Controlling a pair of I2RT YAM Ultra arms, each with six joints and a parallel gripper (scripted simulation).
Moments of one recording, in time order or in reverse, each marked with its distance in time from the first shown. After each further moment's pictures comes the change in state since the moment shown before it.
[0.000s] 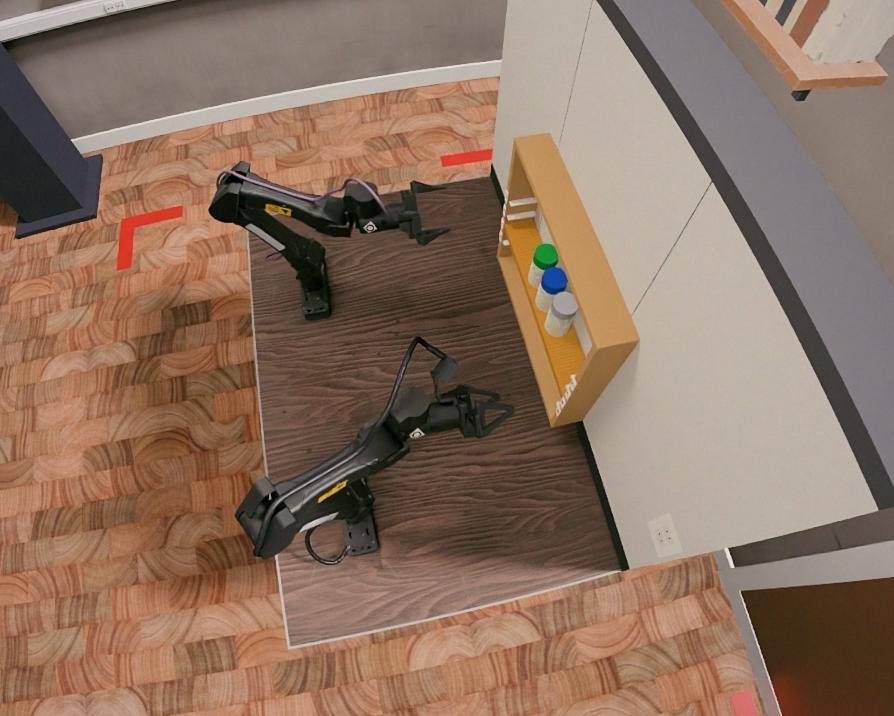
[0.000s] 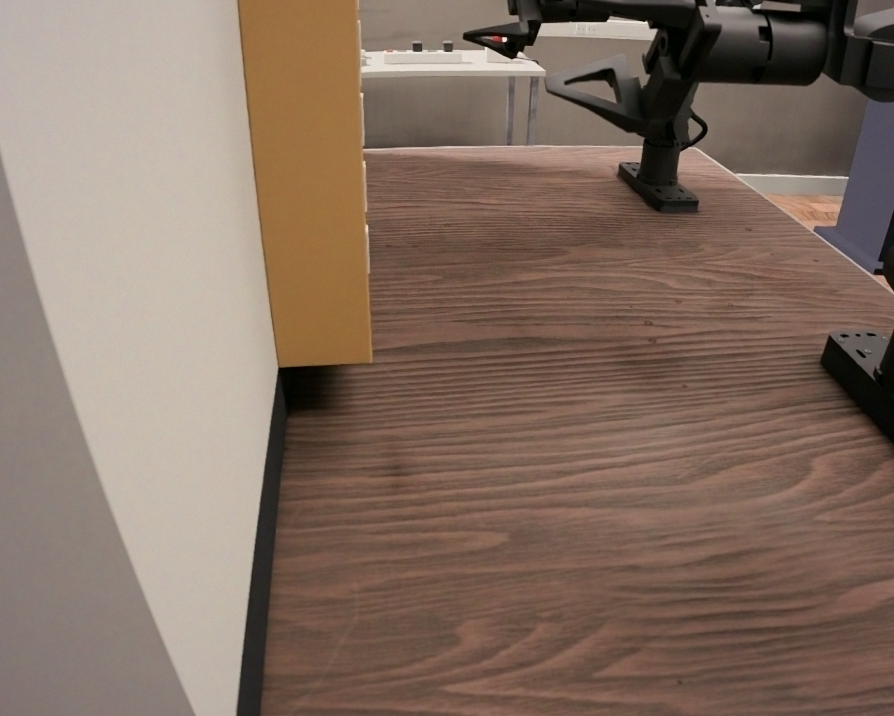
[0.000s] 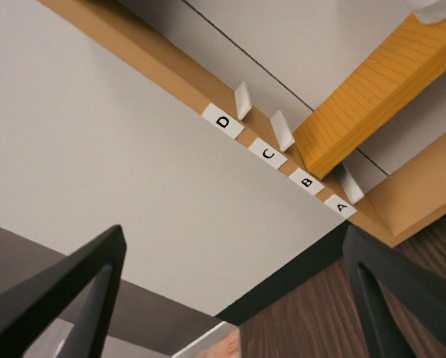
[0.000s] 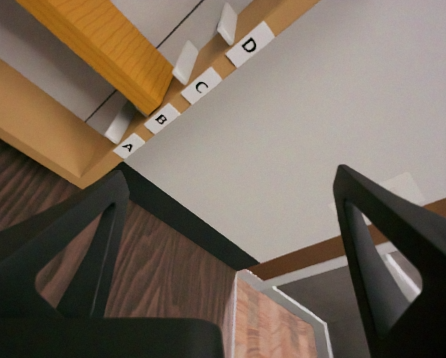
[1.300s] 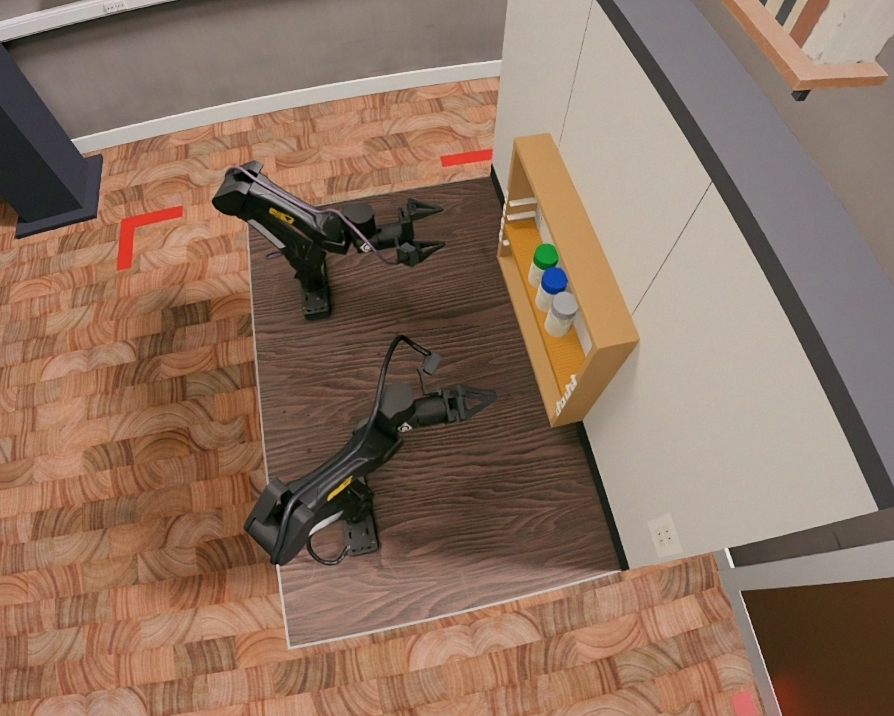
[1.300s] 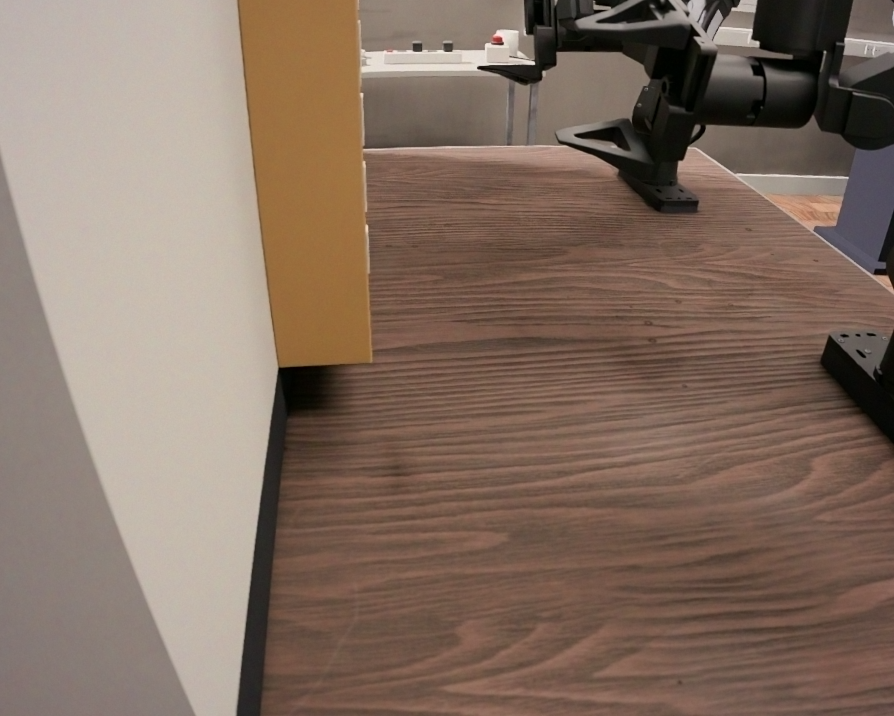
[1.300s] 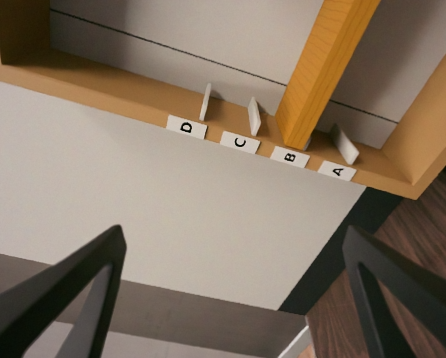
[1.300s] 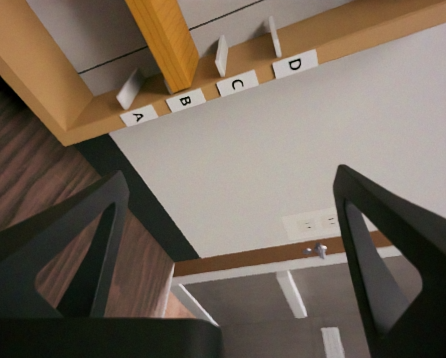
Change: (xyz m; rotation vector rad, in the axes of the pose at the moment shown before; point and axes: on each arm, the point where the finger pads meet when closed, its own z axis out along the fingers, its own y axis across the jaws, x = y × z) left arm 0.005 -0.041 -0.014 -0.024 -0.006 0.357; right arm -0.002 0.042 -0.017 0.026 -0.007 -0.359
